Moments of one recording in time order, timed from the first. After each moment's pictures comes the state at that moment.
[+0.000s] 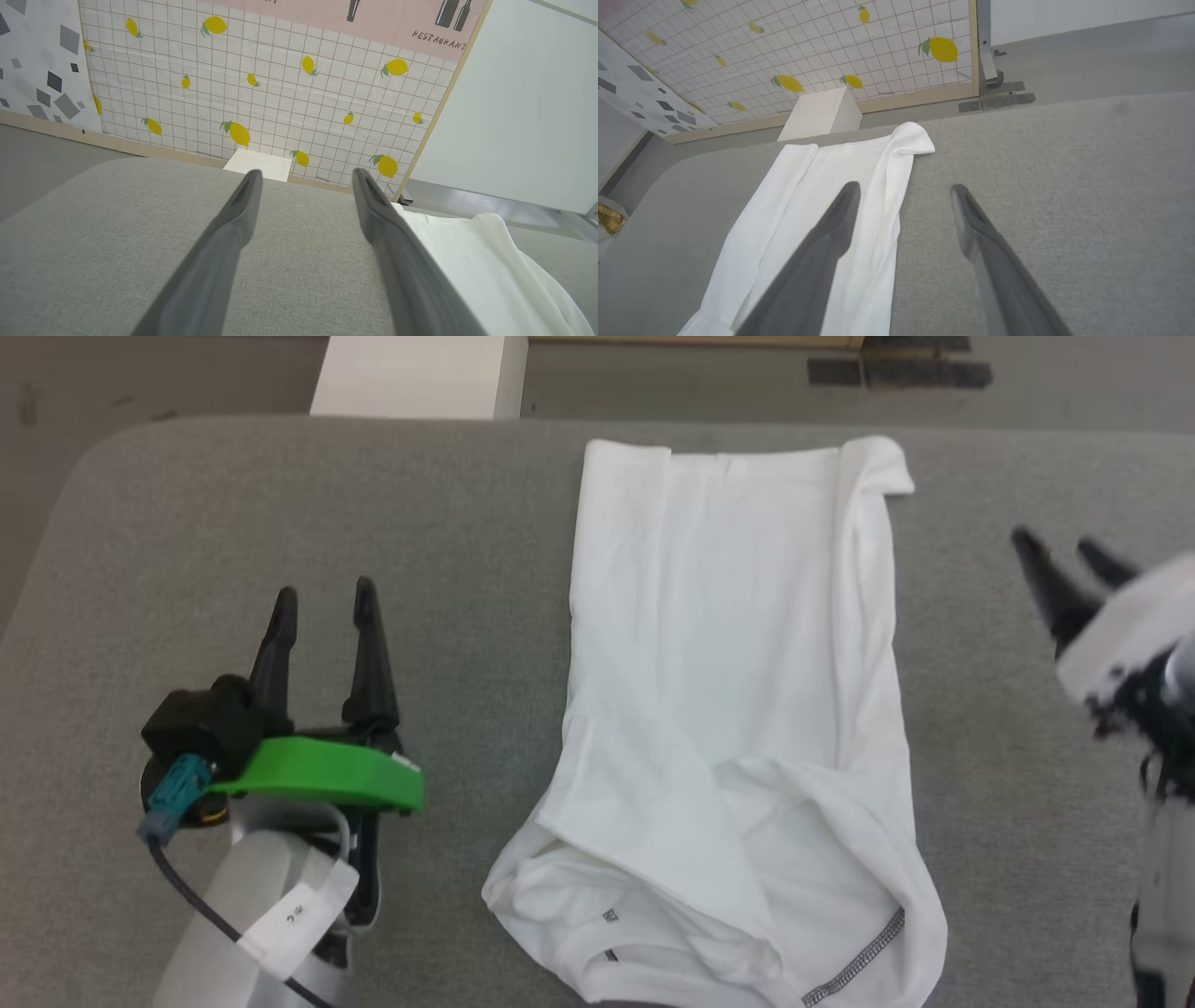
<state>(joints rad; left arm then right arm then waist) -0.28 0.25 -0.26 0.05 -0.53 0.17 -0.25 -0.45 -0.10 -0.26 0.04 0.37 0.13 0.64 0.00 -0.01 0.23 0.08</state>
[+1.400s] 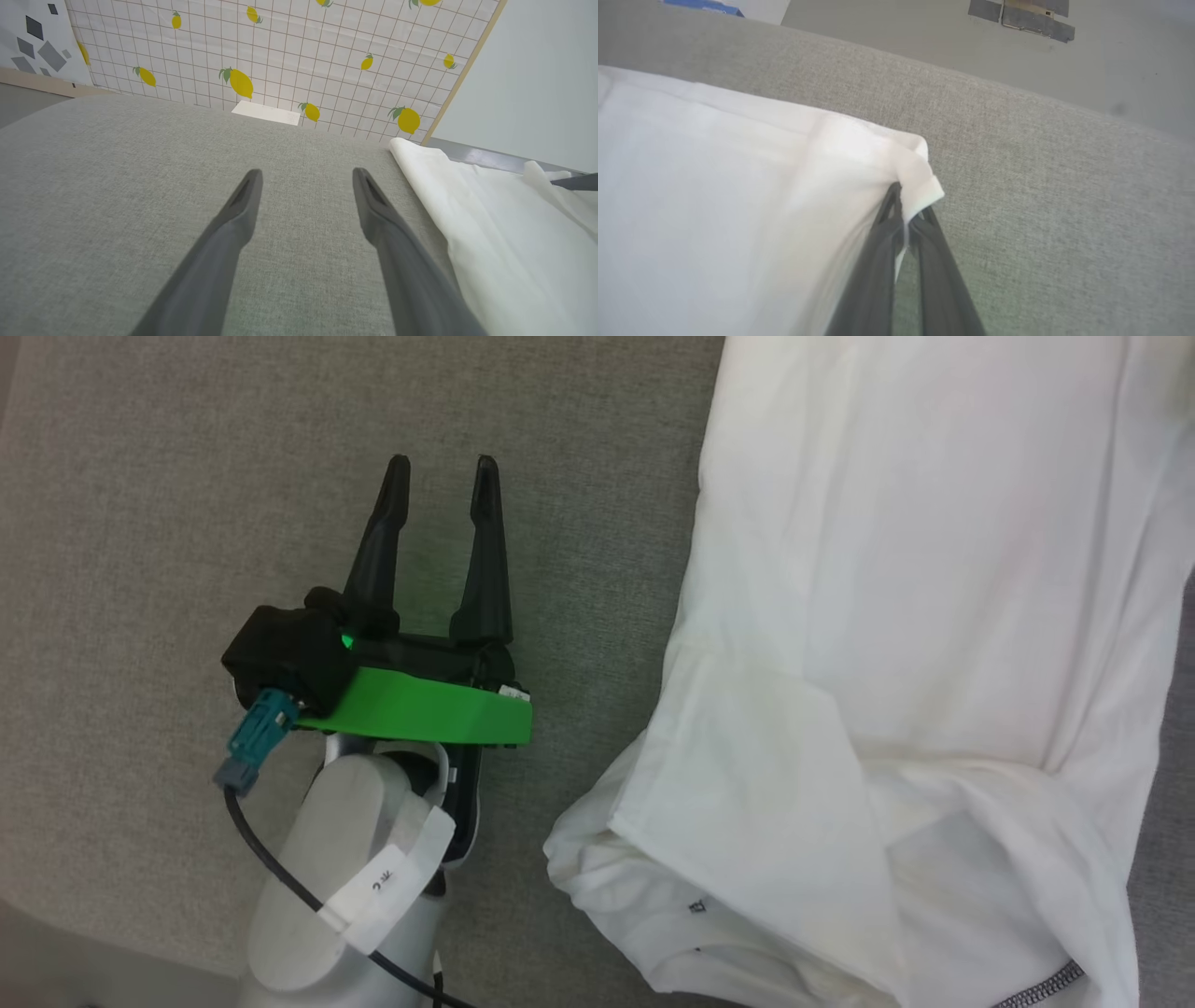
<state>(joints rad) -0.42 0.05 -0.26 -0.01 -0.39 0.05 -0.26 -1.08 -0.34 -0.09 0.46 0.08 0.13 0.88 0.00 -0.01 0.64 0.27</state>
